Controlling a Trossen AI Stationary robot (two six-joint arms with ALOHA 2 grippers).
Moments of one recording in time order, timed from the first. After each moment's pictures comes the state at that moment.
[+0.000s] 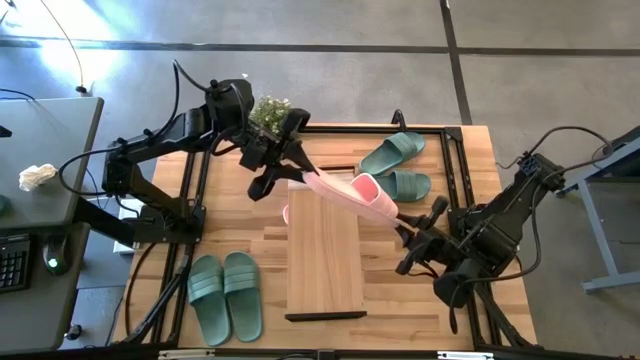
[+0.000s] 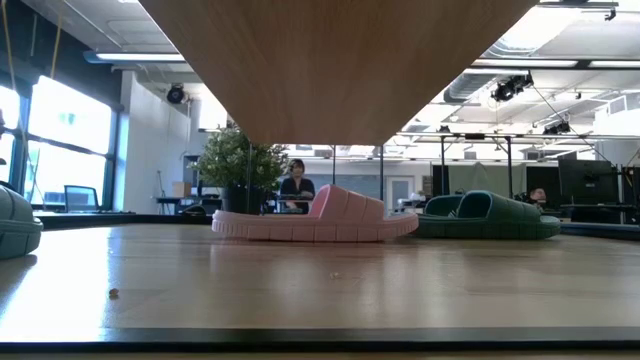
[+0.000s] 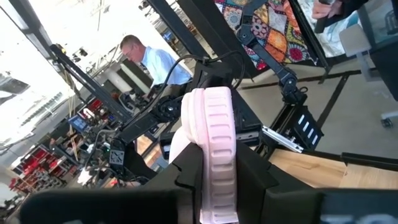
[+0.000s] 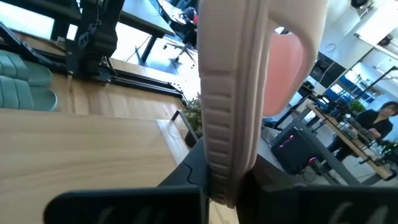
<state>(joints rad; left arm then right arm) 0.27 1.47 1.77 -0.40 0.74 0.78 0.79 1.38 1.41 -0.91 1.34 0.32</state>
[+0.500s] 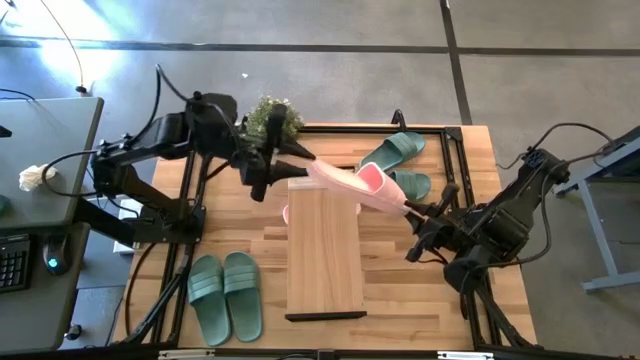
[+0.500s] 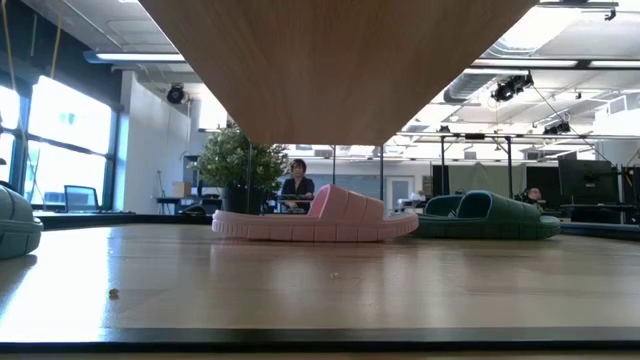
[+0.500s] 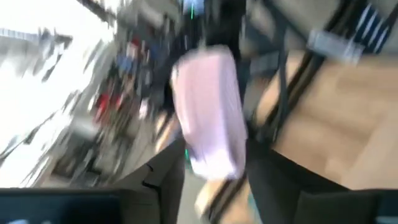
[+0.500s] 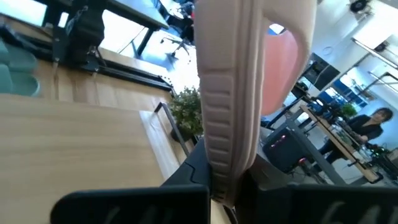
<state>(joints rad) 0.15 1.41 1.84 -0.66 0.17 1.05 0.78 1.29 1.40 -1.03 1.33 0.30</state>
